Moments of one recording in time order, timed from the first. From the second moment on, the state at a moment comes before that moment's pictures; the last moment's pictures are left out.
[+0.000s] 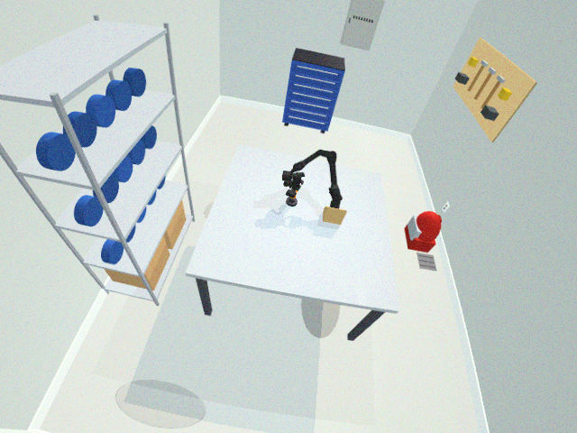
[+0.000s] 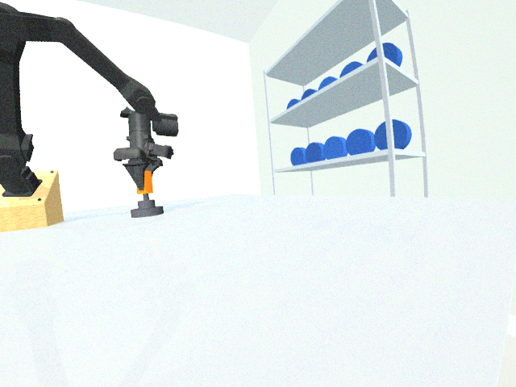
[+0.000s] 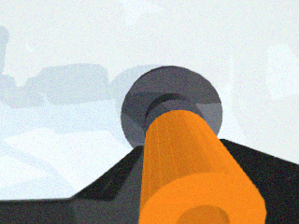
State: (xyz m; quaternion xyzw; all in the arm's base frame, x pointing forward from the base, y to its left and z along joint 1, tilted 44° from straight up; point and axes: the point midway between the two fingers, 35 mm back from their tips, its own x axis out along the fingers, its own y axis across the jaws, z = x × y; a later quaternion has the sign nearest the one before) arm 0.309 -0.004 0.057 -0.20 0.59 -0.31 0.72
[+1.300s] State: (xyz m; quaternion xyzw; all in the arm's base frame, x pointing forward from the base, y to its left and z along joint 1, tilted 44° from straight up) arm 0.309 -0.005 0.056 -0.13 0.55 -0.37 0.74
